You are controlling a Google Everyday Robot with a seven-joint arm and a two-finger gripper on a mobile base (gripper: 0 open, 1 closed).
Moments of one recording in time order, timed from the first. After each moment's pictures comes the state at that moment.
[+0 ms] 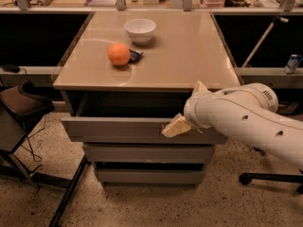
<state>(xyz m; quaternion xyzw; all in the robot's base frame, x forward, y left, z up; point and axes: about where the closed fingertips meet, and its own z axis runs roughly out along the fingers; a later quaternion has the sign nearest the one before) 0.577 -0.100 0.753 -0.45 0.80 -0.02 0.40</state>
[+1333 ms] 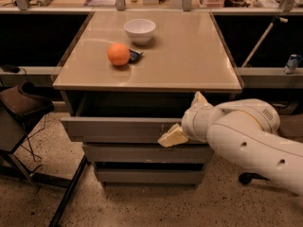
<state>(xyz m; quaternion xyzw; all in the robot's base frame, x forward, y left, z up) 0.546 -0.095 0.749 -0.42 0.81 -0.02 0.42</state>
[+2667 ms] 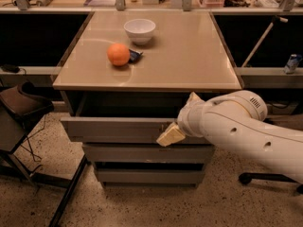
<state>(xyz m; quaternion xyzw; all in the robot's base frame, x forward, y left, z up) 0.560 -0.087 0.732 -0.44 0.81 -0.02 0.38</state>
